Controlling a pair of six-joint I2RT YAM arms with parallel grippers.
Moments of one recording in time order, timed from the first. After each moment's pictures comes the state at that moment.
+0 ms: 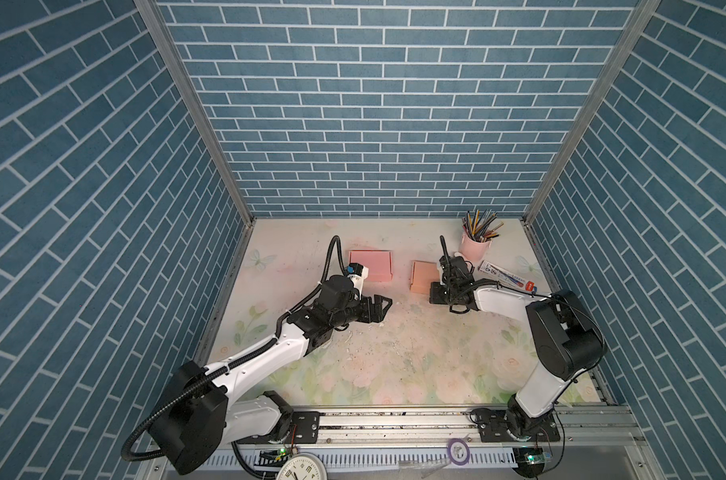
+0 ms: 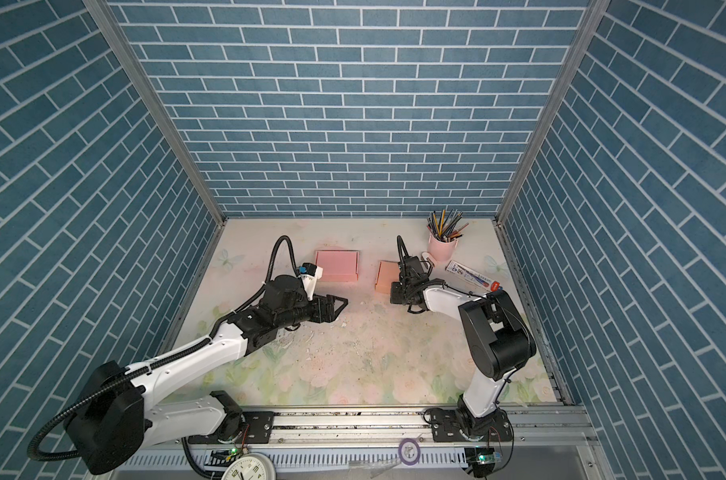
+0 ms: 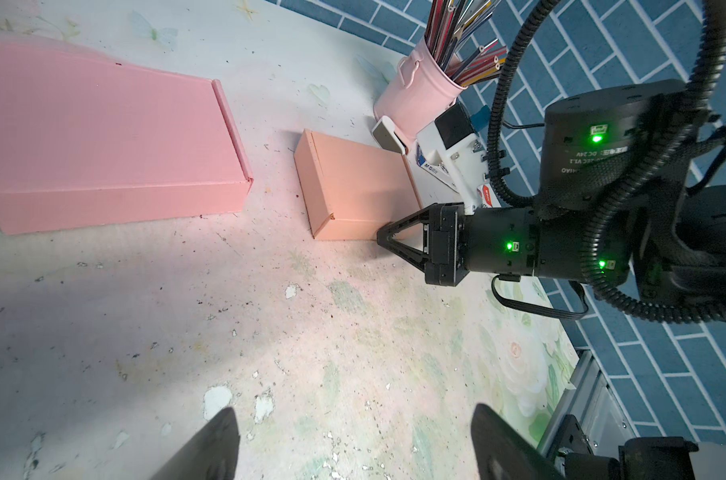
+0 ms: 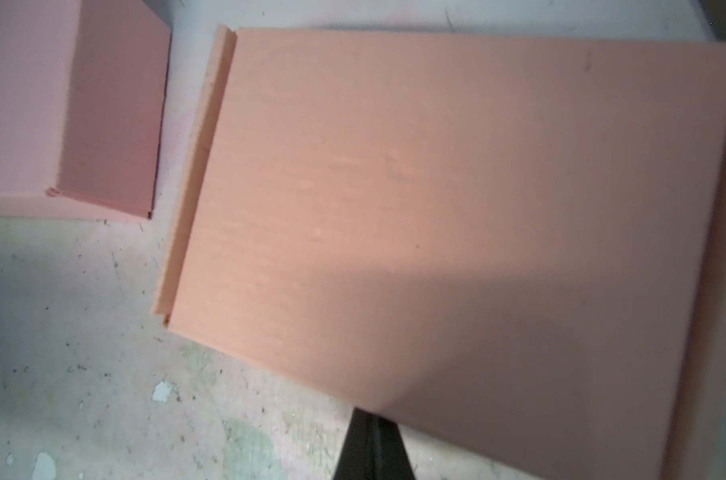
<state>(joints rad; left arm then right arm) -0.65 1.22 0.69 -0.01 0.22 -0.57 0.47 1.73 0.94 -0.16 -0.05 0.40</state>
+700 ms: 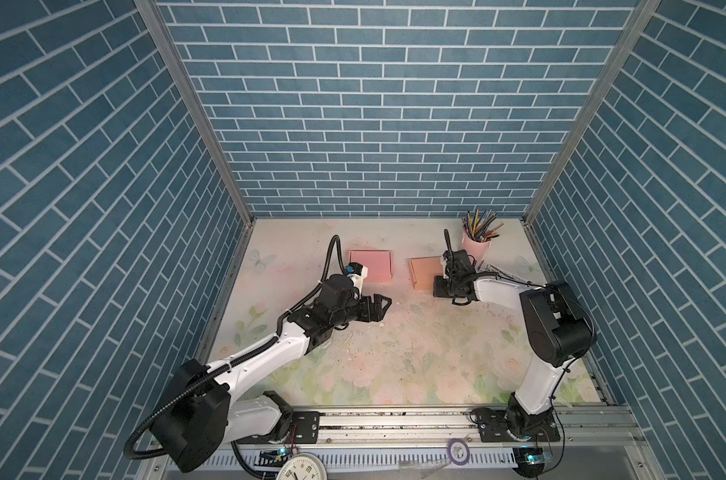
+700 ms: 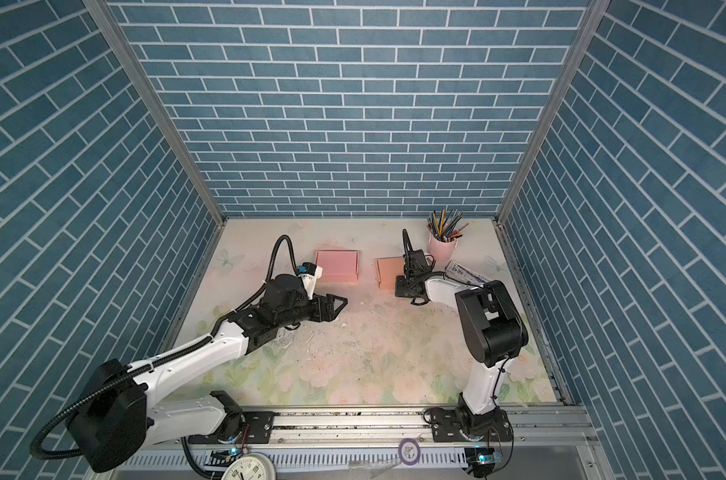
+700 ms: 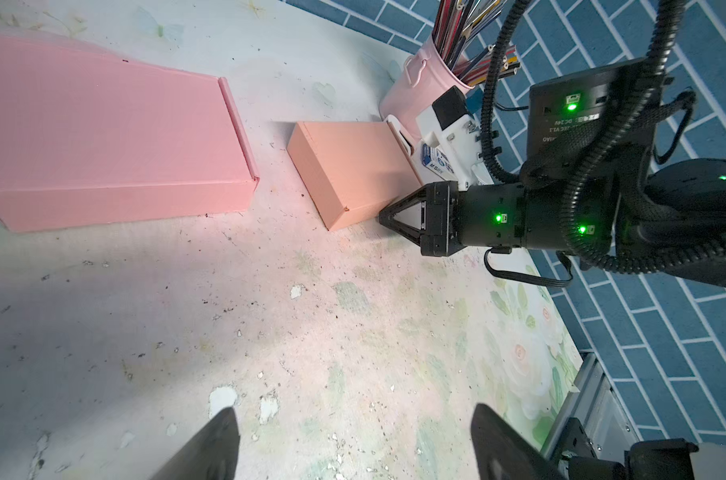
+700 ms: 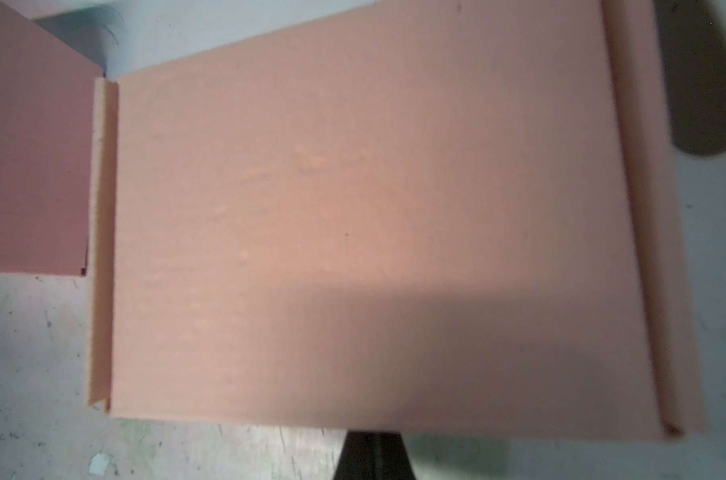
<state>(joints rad) -0.64 1.24 0.69 -0.01 0.23 -0.57 0.42 1.82 1.03 -0.18 -0.06 0.34</state>
